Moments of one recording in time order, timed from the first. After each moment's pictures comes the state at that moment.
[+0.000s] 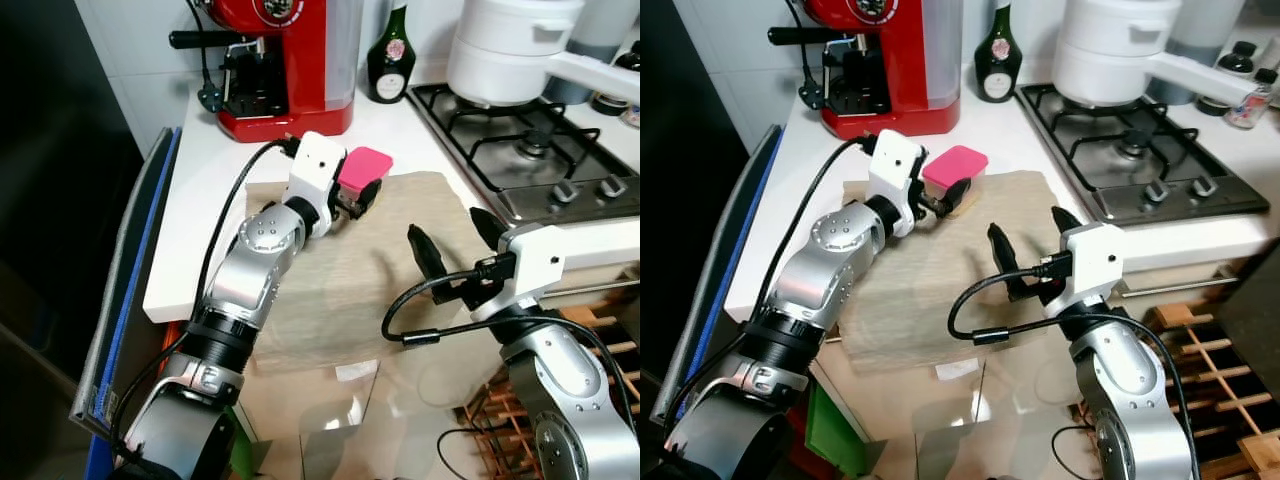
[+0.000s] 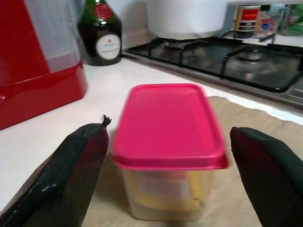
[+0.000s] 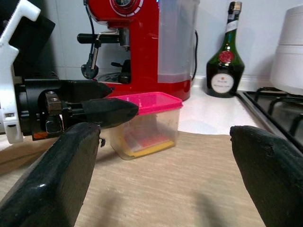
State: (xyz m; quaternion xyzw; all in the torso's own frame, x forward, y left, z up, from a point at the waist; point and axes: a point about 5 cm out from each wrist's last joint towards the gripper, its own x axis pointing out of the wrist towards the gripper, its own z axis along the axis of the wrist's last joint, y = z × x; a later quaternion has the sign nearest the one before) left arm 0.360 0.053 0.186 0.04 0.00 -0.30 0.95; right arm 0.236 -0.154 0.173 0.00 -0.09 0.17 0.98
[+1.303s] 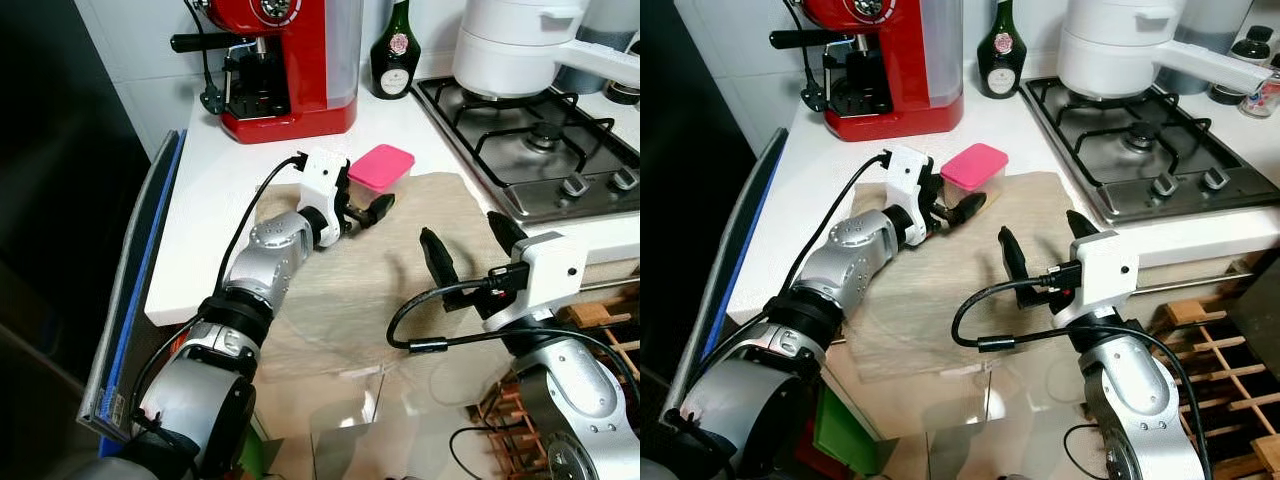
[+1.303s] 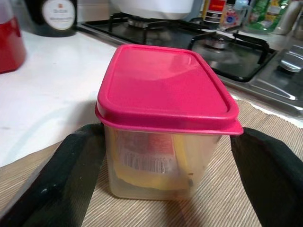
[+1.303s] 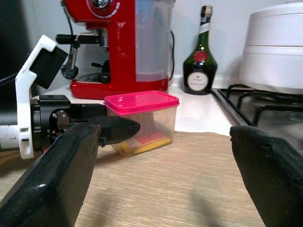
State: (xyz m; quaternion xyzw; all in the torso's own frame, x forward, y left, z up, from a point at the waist) left arm 0.371 0.041 0.159 -0.04 0.04 -0.36 0.93; right arm 0.221 -0.160 0.177 -0.02 -0.09 0.14 0.99
